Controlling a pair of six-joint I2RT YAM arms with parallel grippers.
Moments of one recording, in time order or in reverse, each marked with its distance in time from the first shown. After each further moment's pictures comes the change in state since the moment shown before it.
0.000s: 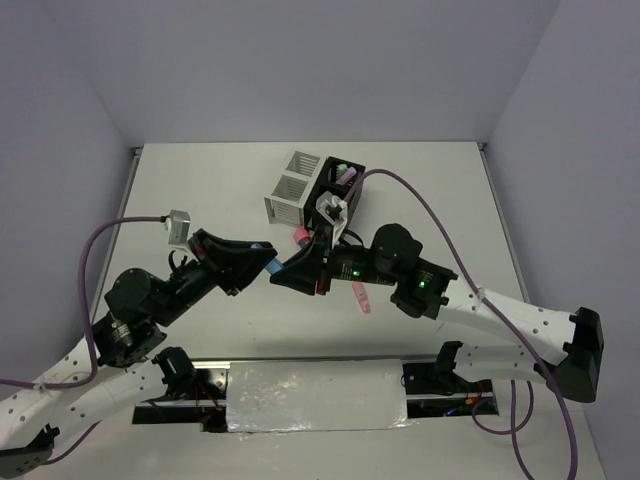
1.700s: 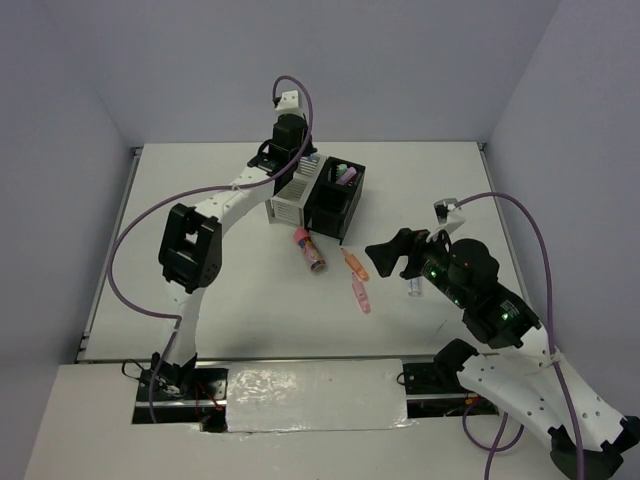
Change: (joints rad) left arm 0.411 1.626 1.128 0.016 -0.278 0.210; right arm -0.427 -0.486 -0.143 -0.668 0.433 -0.031
